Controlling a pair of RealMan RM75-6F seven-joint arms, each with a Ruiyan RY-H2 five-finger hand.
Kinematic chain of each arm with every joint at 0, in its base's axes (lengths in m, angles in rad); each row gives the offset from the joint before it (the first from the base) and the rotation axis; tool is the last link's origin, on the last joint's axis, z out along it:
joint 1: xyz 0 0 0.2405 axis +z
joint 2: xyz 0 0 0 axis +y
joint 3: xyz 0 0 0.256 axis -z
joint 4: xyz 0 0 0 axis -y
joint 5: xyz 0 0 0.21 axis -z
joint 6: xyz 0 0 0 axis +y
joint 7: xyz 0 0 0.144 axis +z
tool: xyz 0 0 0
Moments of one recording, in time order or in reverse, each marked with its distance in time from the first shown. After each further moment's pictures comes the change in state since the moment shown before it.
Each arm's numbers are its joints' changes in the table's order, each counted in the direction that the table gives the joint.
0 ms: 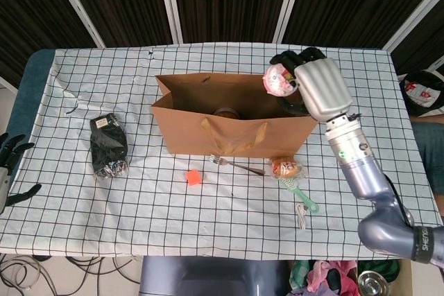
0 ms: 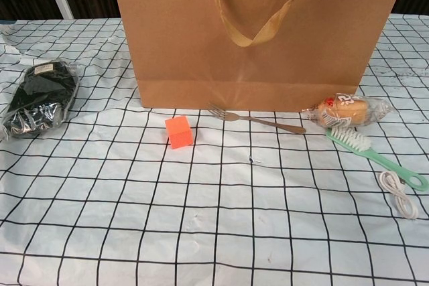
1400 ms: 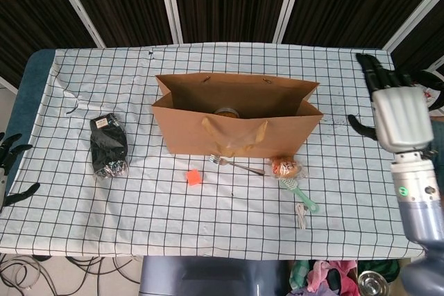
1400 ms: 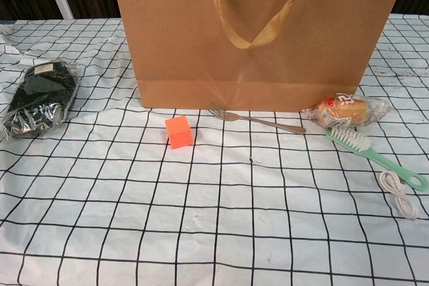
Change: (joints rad) left arm 0.010 -0.004 0.010 0.003 0.000 0.016 -0.009; right arm -0.276 0.225 0.155 0.219 0.054 0.334 -0.091
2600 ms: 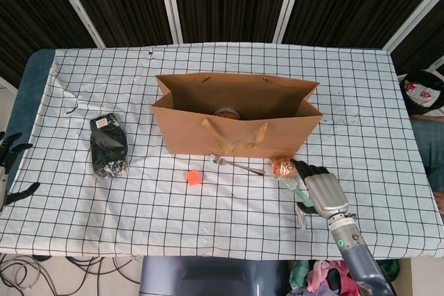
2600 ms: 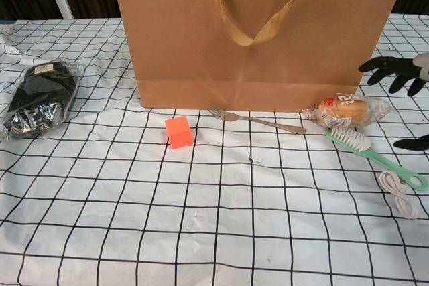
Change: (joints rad) left arm -0.006 -0.008 0.006 -0.012 0.012 -0.017 0.004; right arm -0.137 -0.536 0.274 -0.169 0.136 -0.160 -0.116
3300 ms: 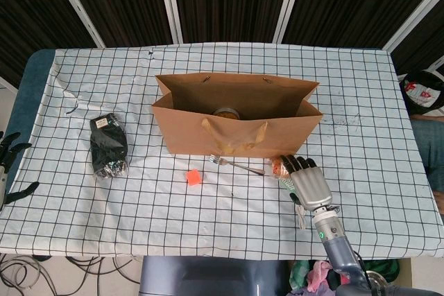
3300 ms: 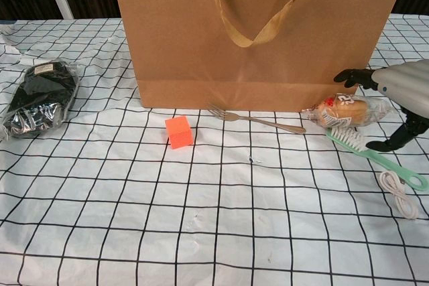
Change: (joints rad) left arm 0.000 -0.004 0.006 0.000 0.013 -0.004 0.013; right arm 0.027 -0.213 -0.024 -0.238 0.035 0.032 -0.140
